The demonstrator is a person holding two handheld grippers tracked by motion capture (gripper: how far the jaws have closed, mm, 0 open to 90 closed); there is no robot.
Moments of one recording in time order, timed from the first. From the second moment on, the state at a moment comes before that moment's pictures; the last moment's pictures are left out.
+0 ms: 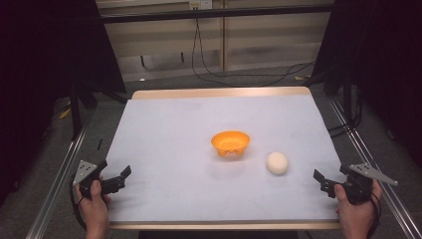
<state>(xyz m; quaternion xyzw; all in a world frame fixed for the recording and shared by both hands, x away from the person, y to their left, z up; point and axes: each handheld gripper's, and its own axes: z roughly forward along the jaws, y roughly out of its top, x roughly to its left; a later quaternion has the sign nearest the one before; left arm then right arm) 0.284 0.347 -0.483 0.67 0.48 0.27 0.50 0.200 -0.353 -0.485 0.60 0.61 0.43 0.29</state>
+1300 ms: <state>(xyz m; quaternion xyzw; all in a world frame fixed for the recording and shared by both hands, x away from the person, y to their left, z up) 0.284 0.346 -0.483 0.67 0.48 0.27 0.49 0.247 -0.344 -0.460 0.64 0.71 0.26 0.13</state>
